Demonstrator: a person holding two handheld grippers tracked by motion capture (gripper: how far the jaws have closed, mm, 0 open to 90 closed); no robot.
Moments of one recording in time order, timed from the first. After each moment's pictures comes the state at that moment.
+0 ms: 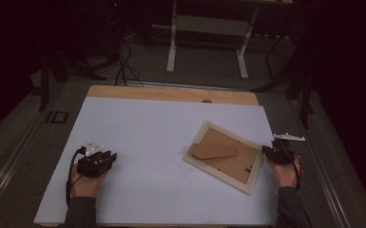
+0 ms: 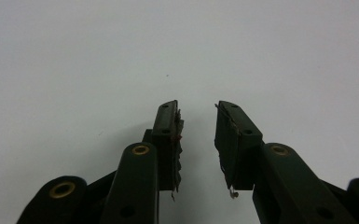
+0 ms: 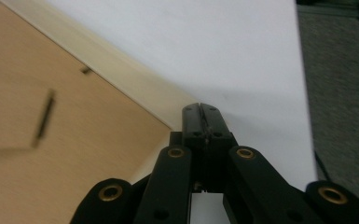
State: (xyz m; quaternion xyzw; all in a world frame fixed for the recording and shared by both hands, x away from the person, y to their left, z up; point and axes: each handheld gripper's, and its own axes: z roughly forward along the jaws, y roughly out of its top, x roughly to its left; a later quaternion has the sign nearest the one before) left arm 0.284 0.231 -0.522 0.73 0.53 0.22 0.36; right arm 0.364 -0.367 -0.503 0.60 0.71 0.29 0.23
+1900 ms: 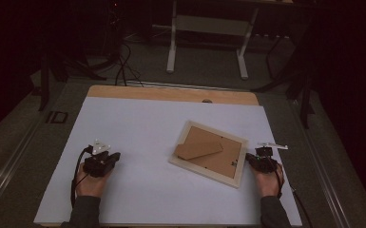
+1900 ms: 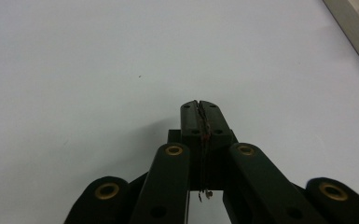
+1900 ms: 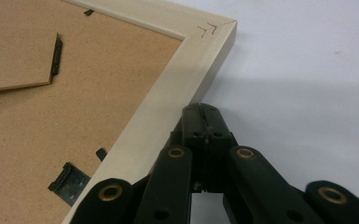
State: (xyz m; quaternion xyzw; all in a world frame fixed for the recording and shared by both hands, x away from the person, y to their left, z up) left arm 0.290 0.215 -0.522 0.75 0.52 0.20 0.36; right arm 0.345 -0.316 -0.526 0.61 0.70 0.32 0.19
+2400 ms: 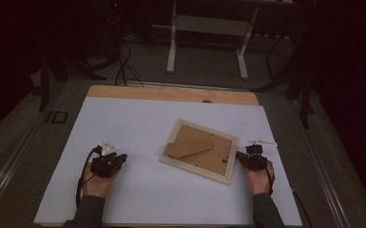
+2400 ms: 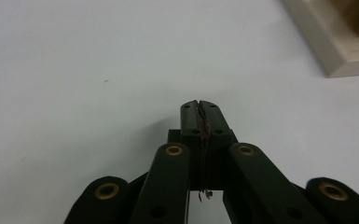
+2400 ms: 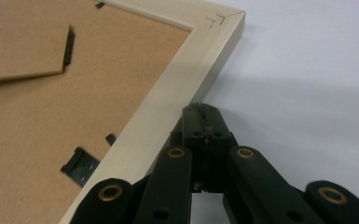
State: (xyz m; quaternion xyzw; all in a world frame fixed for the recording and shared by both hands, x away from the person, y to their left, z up) left arm 0.292 0.195 -0.525 0.77 0.50 0.19 0.35; right arm 0.351 -0.287 -0.527 0.59 0.72 0.33 0.17
